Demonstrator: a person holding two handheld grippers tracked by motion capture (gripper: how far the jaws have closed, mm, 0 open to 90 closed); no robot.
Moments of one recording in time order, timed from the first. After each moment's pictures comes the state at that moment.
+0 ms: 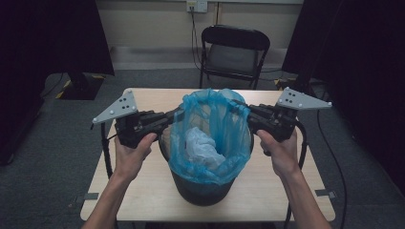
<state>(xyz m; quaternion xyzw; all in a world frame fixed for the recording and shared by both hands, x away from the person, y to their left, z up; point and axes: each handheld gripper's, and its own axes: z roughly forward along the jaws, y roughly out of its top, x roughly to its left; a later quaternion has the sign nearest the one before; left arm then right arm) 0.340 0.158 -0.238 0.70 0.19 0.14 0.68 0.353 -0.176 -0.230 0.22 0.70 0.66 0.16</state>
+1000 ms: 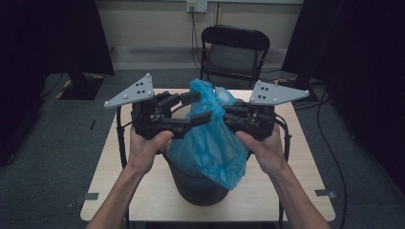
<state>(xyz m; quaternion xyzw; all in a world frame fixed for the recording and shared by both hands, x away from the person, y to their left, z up) 0.339 0.125 -0.204 0.69 0.15 0.09 0.70 0.341 -0.127 -0.200 0.15 0.74 0.64 0.14</state>
